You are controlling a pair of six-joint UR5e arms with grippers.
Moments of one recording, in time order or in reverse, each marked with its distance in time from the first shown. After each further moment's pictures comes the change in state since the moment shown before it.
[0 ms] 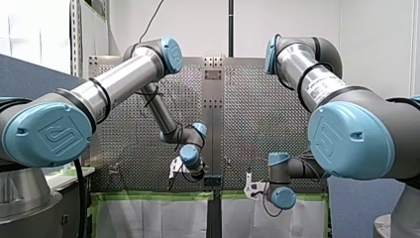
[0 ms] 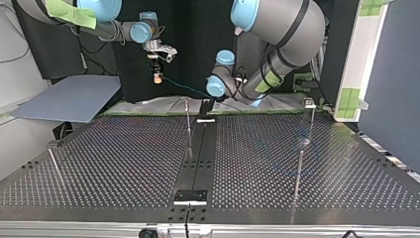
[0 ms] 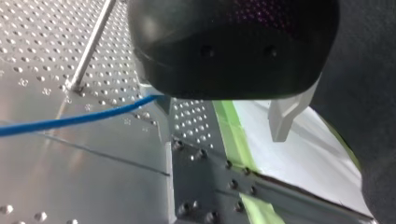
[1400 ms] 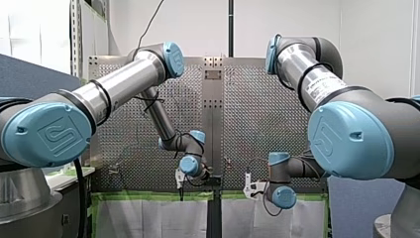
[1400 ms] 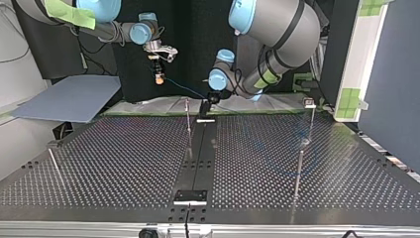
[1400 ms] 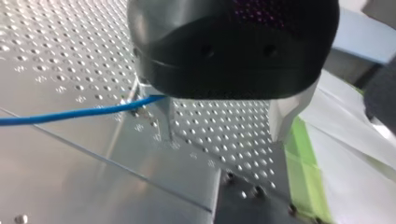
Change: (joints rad) left arm -0.005 -0.035 -0.037 0.282 0.078 -0.217; right arm -0.005 0.000 -0.008 0.012 -0.044 -0.019
